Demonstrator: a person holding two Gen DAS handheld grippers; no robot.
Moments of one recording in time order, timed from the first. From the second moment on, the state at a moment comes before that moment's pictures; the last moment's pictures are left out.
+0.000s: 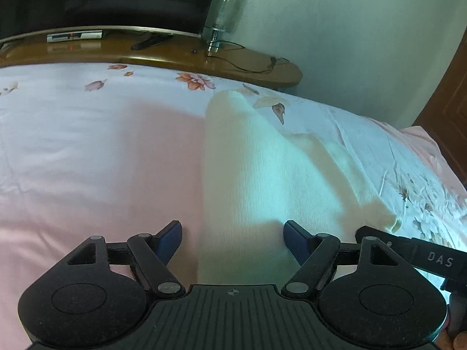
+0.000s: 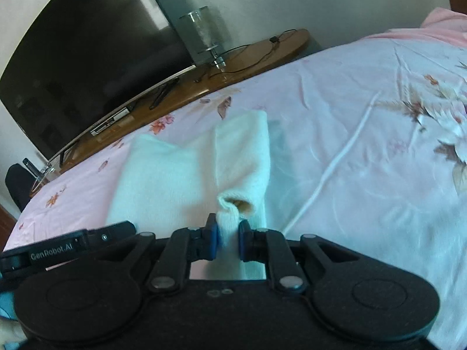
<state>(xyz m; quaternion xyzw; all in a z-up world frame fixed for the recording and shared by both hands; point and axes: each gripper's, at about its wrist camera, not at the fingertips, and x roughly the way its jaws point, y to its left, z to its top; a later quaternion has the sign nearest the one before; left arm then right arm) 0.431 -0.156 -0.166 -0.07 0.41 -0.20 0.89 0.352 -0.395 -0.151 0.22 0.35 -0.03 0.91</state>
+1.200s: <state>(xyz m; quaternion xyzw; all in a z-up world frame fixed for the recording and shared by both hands) 0.352 -0.148 -0.171 -0.02 0.44 -0.25 0.86 0.279 -0.344 -0.145 0.11 0.42 -0.06 0.90</state>
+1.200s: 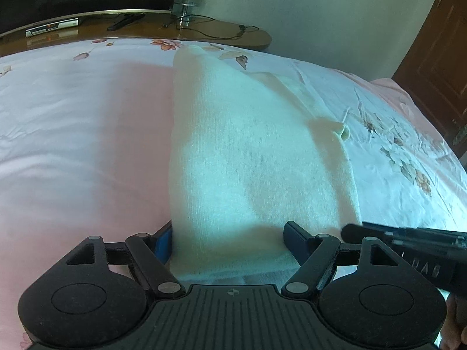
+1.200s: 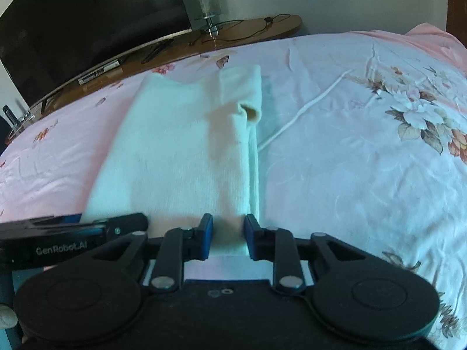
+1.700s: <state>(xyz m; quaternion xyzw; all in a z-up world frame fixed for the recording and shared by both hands) 0.351 -0.150 -0.167 -0.03 0.45 -0.26 0.86 0.272 -0.339 -0.138 0.06 0.40 -0.07 0.91</state>
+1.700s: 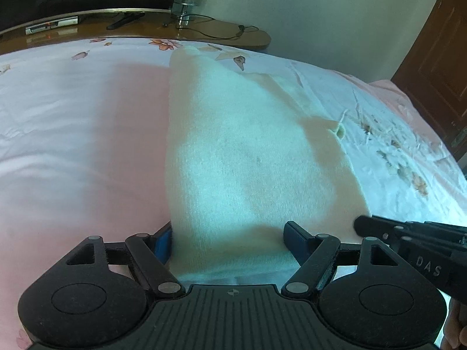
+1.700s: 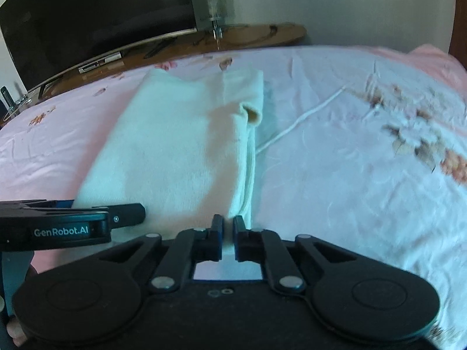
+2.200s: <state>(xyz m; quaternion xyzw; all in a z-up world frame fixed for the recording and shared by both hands) 0.381 -0.142 -0.139 -0.05 0.42 -0.24 0.87 0.289 -0.350 -0.116 0.09 0.38 -0.06 0.92</state>
